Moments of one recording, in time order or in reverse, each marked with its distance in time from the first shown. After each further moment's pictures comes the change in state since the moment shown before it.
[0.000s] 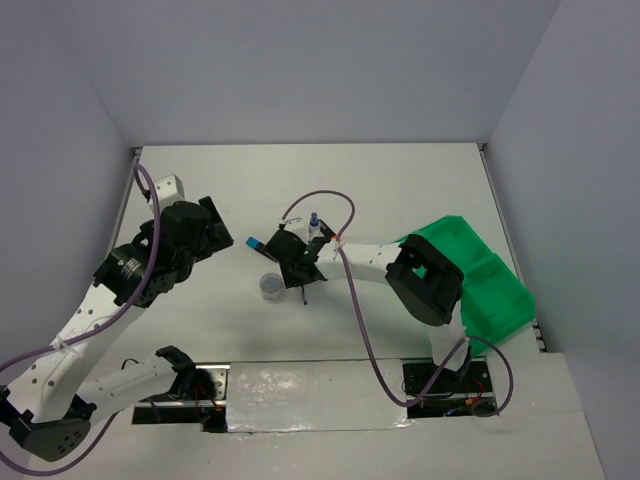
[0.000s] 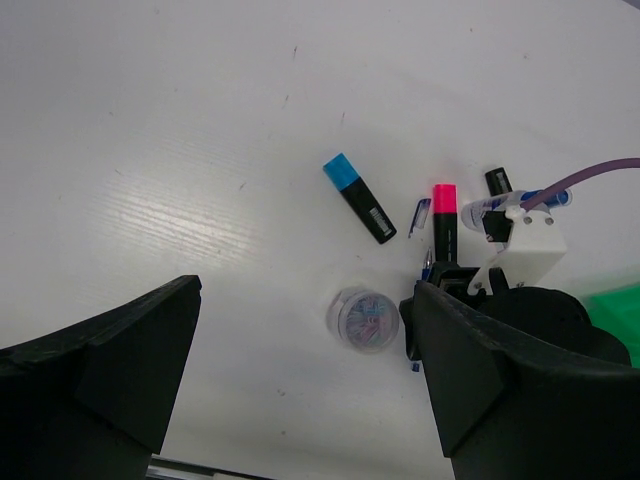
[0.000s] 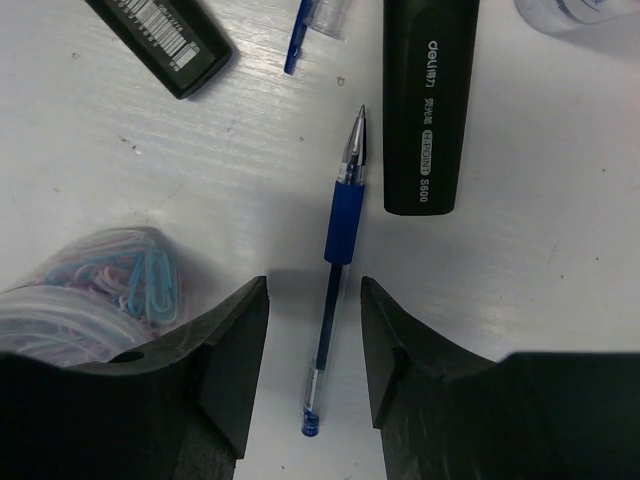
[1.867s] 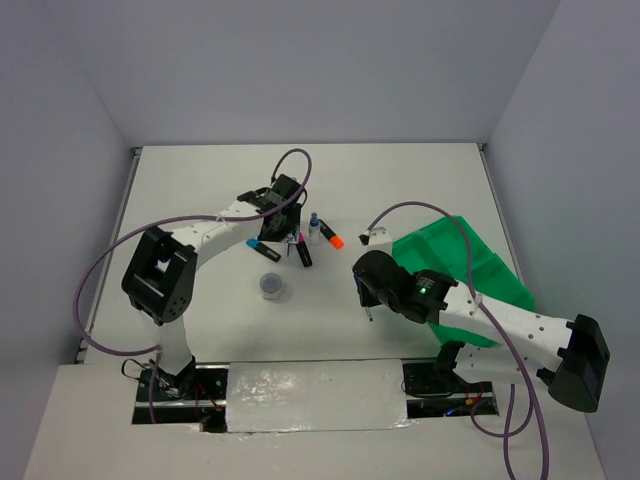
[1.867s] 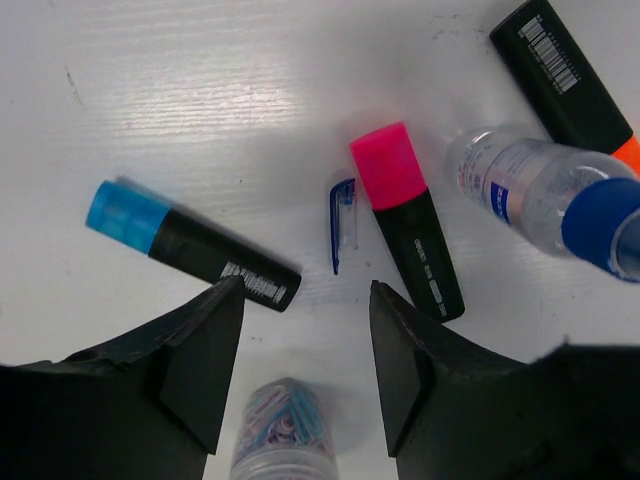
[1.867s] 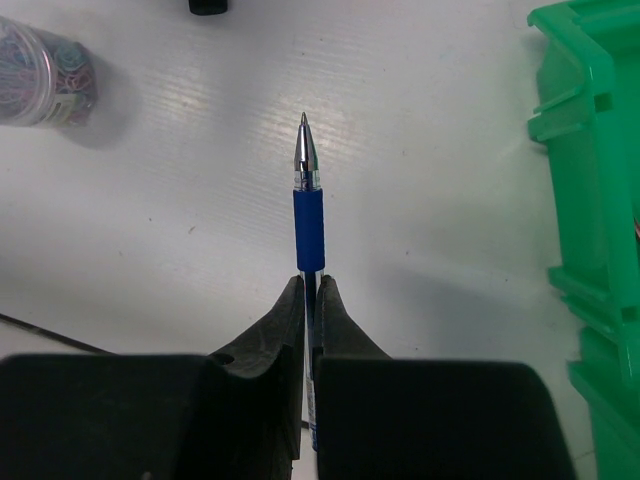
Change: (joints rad) left arm 0.010 0.884 0.159 0.371 0.351 0.313; right arm -0.018 -0.937 -0.570 -0.144 0.043 -0.004
